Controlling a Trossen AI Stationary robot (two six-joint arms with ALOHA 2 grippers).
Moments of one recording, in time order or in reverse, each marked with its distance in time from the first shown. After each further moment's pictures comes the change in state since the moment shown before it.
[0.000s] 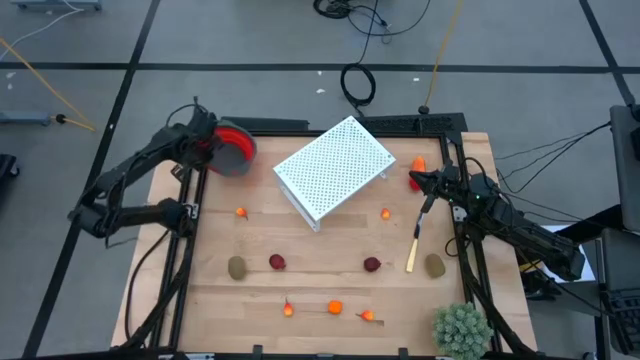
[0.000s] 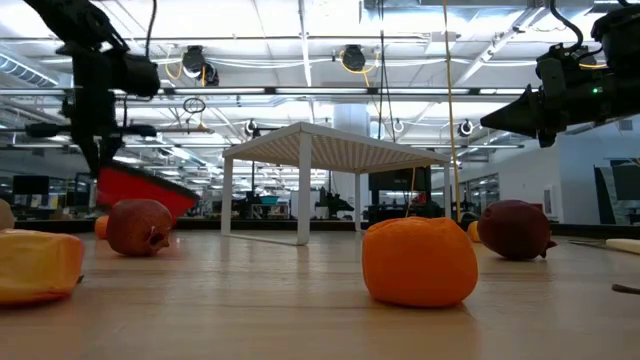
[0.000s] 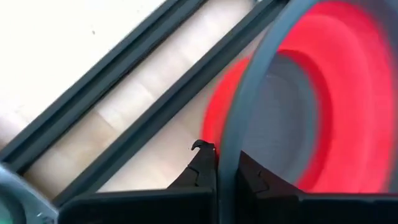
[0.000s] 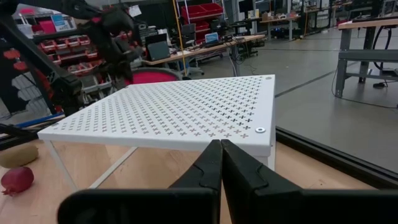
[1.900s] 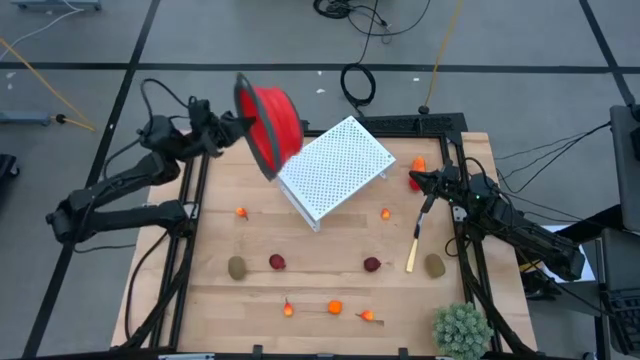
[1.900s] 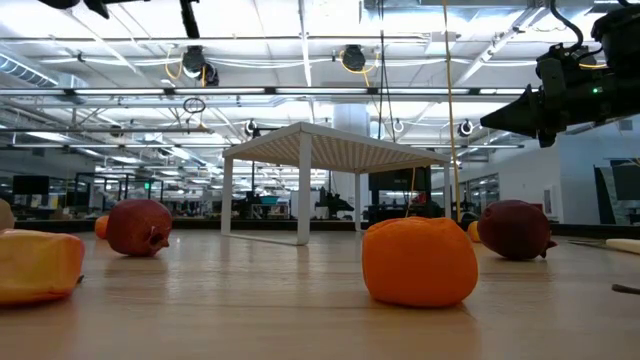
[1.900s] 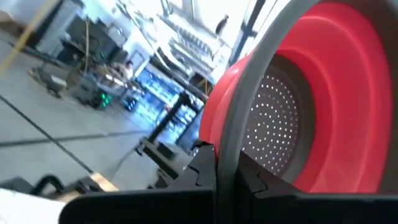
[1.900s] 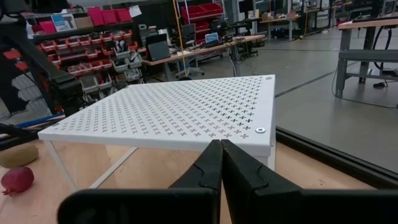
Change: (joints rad) left arm -0.530 -0.216 0.001 1.409 0.552 0.491; right arm 0.000 0.000 0.000 0.000 0.000 0.000
